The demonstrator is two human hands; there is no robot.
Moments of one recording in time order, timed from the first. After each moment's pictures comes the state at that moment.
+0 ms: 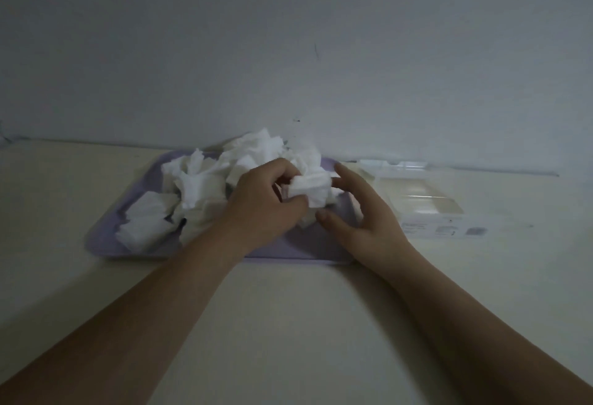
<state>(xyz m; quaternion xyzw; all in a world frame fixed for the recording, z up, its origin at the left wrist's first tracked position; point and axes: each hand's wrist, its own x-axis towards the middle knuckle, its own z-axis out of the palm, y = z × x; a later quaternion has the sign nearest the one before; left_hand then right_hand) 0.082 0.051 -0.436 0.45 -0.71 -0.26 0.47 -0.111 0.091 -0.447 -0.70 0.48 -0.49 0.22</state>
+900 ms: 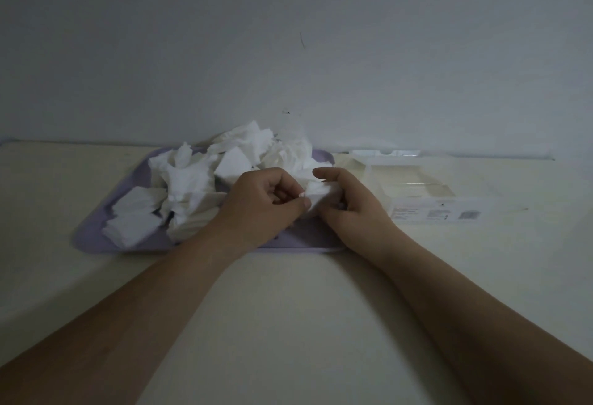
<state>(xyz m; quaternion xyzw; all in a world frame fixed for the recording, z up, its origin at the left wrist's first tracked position) 0.067 0.070 -0.441 0.45 -0.66 -0.37 0.46 -0.114 0.085 -0.455 -0.65 0.54 -0.45 0.29</state>
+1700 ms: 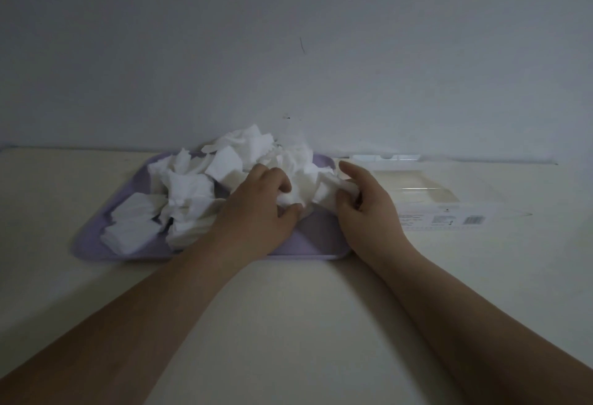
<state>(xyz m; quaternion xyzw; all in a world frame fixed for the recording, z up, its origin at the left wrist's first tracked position) 0.071 0.062 -0.444 0.56 -0.76 -0.11 0.30 -0.114 0.083 -0.453 -0.61 0.59 -0.50 0.18</state>
